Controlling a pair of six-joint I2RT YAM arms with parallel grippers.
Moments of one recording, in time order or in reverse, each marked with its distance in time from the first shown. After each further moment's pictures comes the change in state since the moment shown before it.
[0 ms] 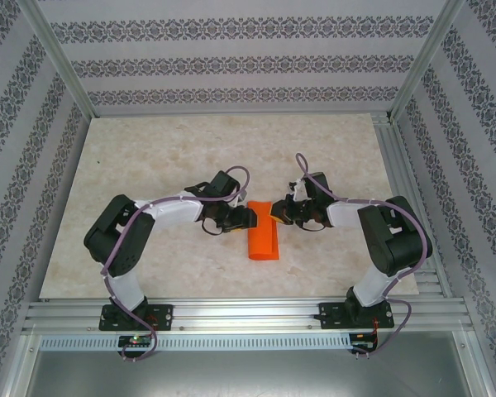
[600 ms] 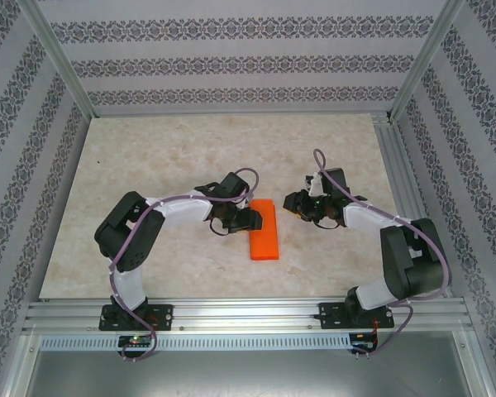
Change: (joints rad) left arm -0.044 0.067 0.070 -0.029 -0.045 0.000; right arm -0.092 -0.208 0.000 -0.228 0.111 -0.151
